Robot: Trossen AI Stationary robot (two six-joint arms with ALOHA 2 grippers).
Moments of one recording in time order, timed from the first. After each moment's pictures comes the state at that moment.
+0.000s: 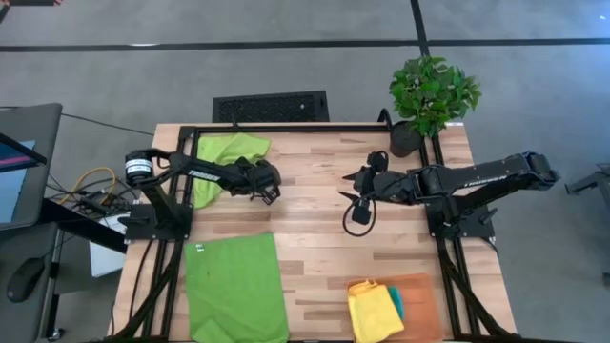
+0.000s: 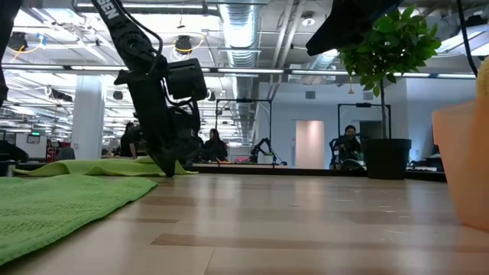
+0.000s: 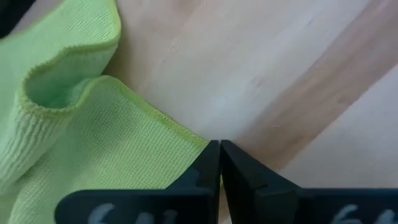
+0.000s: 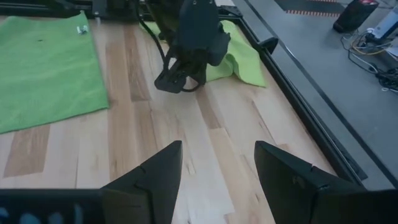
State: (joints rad) left arm 0.26 1.74 0.80 -0.30 -0.45 -0.42; right arm 0.13 1.18 0.91 -0.35 0.42 0.02
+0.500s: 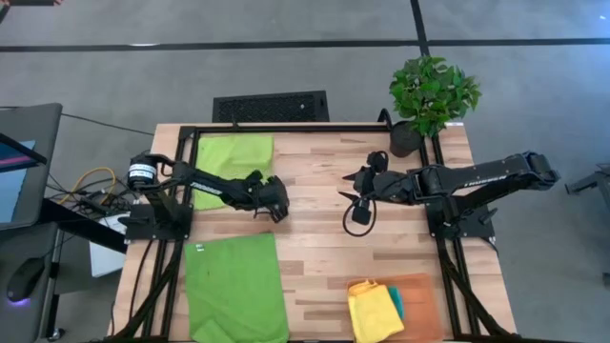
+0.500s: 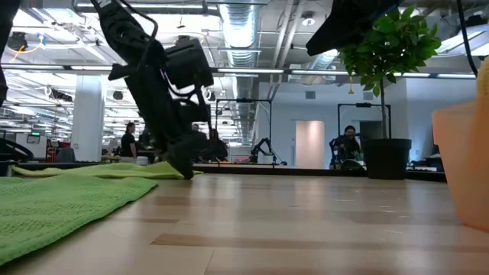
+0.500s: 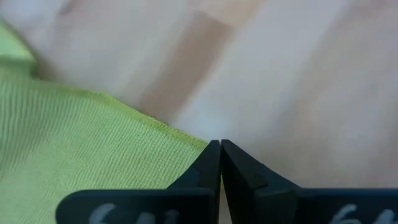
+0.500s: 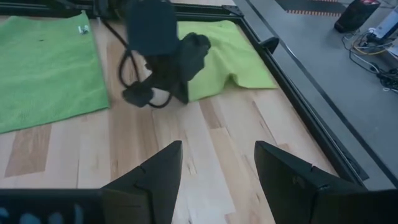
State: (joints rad) left arm 0.08 1.74 0.81 -0.19 -0.42 -0.42; right arm 0.13 1.18 0.91 -0.35 0.42 0.02
